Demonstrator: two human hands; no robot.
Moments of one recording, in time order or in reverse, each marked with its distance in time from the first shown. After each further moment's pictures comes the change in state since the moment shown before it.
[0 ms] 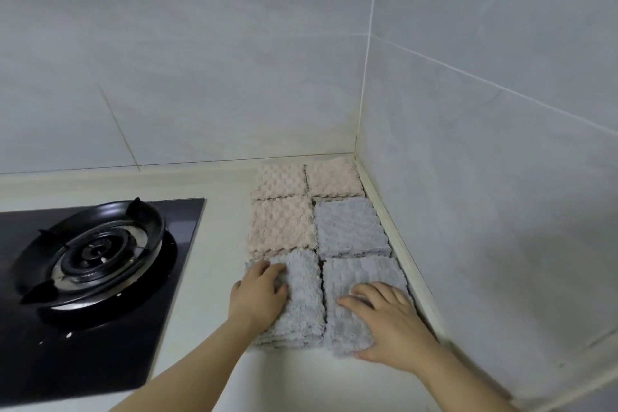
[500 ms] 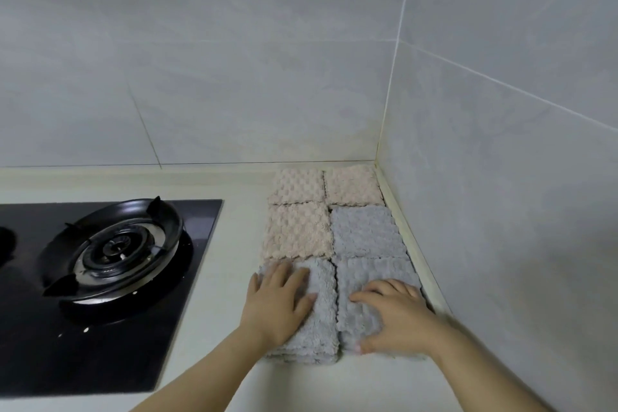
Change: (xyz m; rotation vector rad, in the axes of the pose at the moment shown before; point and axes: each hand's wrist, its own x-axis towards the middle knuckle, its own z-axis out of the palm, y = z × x) left_hand -0.009 0.010 -0.010 0.205 -0.029 0.143; right_hand 0.036 0.010 -0.032 0.242 -0.216 0.073
